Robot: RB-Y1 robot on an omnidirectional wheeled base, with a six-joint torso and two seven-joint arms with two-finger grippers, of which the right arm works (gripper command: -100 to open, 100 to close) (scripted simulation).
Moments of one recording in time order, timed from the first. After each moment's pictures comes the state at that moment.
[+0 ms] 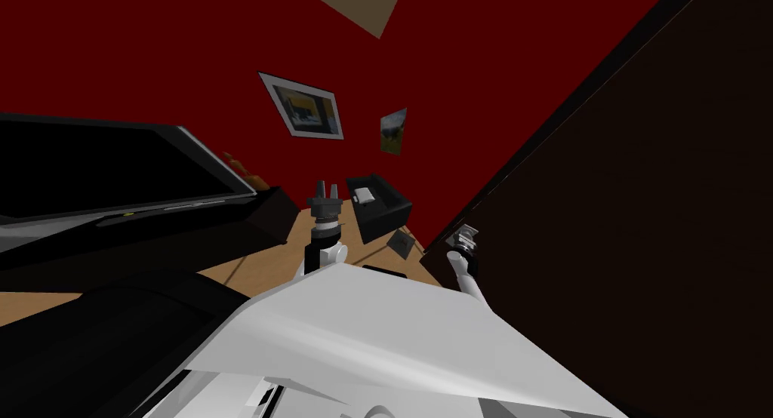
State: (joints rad) arm -0.12 -0.29 -0.22 -1.01 -1.05 -0.48 -0.86
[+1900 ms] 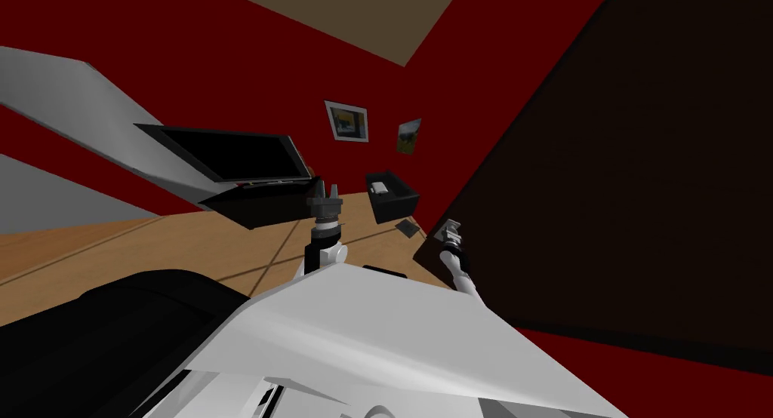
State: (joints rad) arm -0.08 -0.32 -0.03 -1.09 -1.00 -0.44 -0.97
